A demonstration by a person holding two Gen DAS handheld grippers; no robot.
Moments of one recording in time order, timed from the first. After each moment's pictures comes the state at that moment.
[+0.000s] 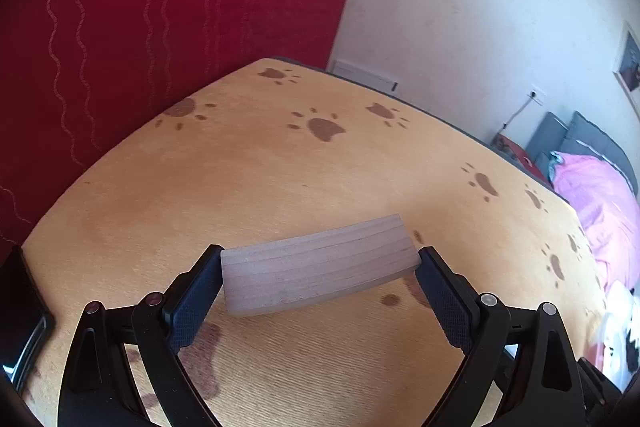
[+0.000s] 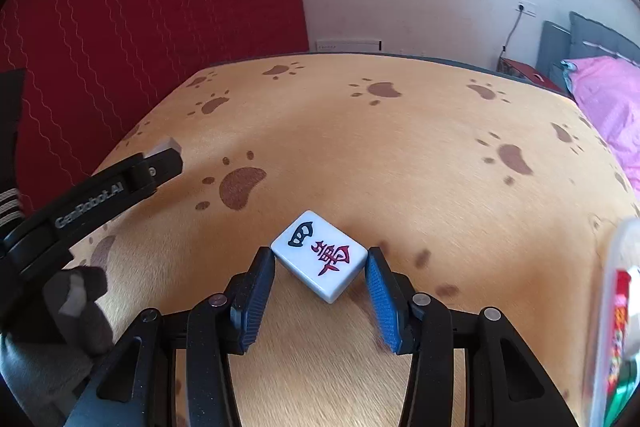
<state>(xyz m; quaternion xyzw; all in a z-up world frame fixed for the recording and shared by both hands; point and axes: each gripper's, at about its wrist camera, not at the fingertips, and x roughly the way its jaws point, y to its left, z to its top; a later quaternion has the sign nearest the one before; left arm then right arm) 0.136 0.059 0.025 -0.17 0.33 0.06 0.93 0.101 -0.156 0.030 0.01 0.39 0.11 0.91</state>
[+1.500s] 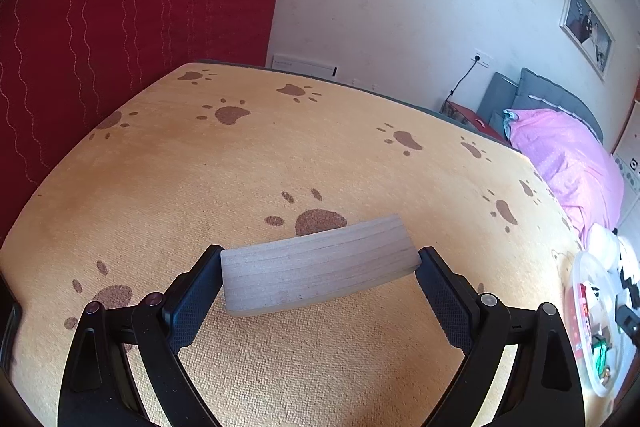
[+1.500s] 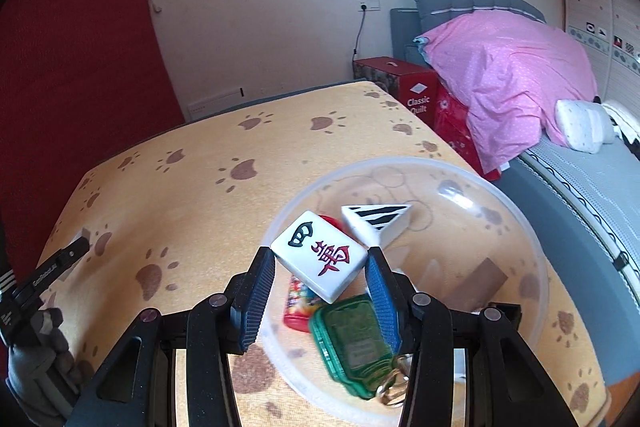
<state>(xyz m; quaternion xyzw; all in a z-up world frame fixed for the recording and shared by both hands) 0.124 -0.002 0.029 -0.12 0.33 -0.03 0.94 0.021 -0.344 0.062 0.11 0.34 -0.10 0.93</state>
